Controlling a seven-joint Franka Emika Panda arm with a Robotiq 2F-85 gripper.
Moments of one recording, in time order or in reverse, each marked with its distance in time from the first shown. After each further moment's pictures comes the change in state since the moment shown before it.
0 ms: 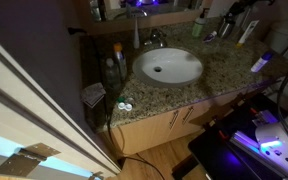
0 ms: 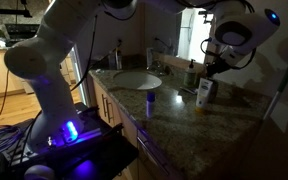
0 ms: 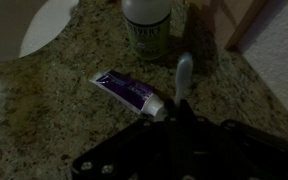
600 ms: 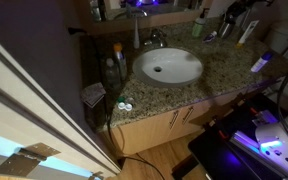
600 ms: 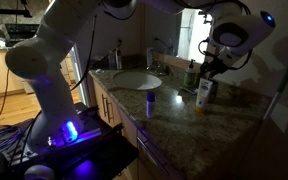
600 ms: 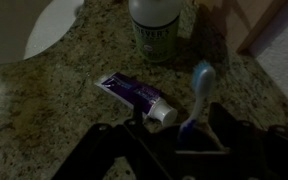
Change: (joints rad) arm 0.026 -0.007 -0.013 -0.025 0.000 0.000 0.000
